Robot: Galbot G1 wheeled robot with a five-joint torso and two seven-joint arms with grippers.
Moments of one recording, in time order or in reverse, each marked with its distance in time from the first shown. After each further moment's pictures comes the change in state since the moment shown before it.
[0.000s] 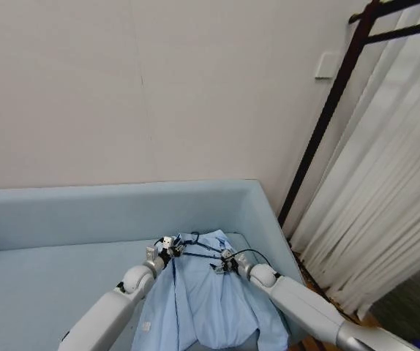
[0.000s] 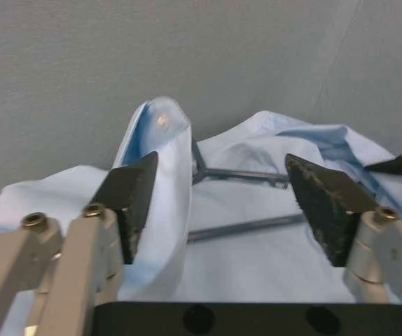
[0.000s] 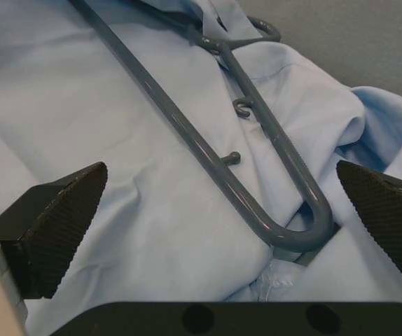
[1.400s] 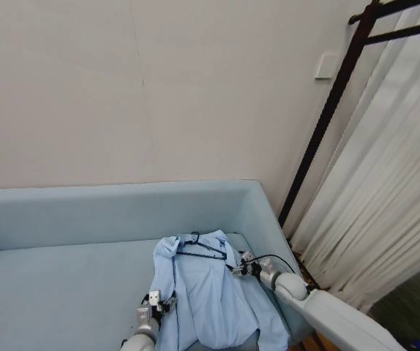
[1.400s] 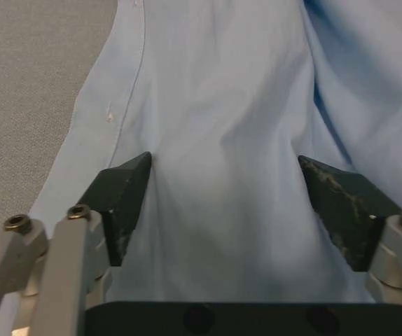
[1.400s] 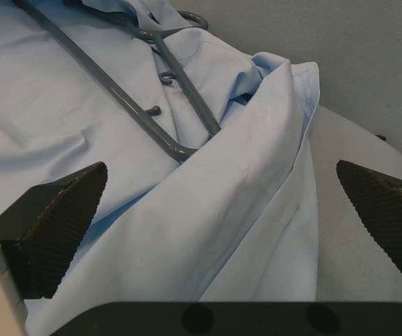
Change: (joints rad) left arm 0.410 -0.165 -0.088 -0.097 0.076 0.082 -0.432; right arm -0.143 -0.161 0.134 0.143 0.087 0.011 0.038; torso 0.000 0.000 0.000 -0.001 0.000
